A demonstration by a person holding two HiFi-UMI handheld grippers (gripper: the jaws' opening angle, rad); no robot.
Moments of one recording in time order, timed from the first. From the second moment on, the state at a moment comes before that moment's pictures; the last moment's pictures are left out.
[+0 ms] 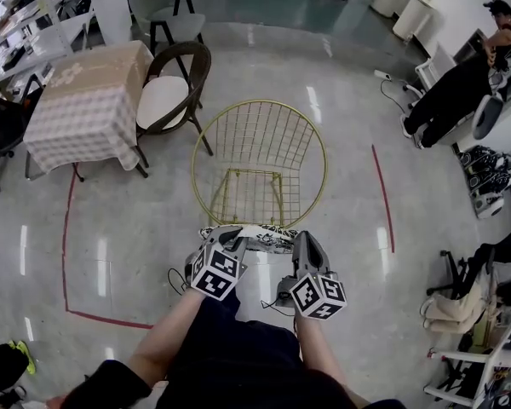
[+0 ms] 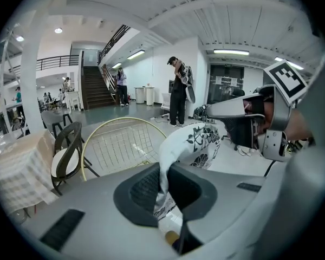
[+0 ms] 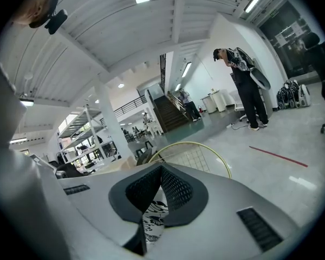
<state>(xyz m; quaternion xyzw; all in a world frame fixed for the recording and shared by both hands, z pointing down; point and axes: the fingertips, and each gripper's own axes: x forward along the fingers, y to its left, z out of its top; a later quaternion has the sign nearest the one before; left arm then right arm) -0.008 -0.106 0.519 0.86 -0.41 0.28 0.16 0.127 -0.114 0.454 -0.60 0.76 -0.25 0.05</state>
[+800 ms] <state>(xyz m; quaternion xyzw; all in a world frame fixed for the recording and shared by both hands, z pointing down) -0.006 -0.147 0.524 0.86 -0.38 0.29 0.16 0.126 -0.158 0.457 -0.61 0.74 -0.25 0.06</state>
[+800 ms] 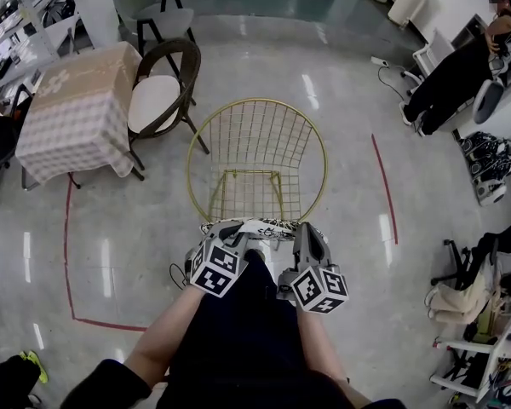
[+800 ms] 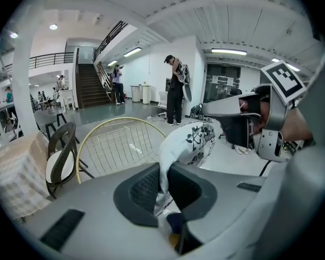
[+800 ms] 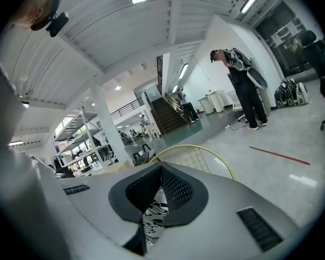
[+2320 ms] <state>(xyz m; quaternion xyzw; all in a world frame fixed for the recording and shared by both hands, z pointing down) 0.000 -0.329 0.644 0.80 -0.43 0.36 0.22 0.128 -0.328 0.565 -0.52 0.79 -0.33 -0.02</state>
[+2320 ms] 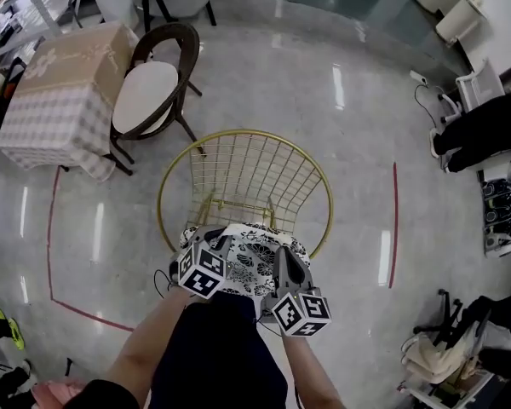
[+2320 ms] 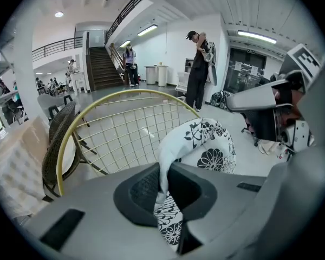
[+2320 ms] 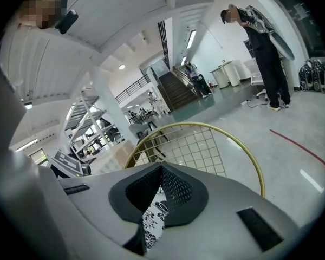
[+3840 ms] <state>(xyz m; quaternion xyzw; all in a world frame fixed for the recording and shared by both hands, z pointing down) -0.047 -0.444 0.767 0.76 -0.48 0.36 0.25 0.091 -0.414 0.677 -0.50 0.78 -0.36 -0.05</state>
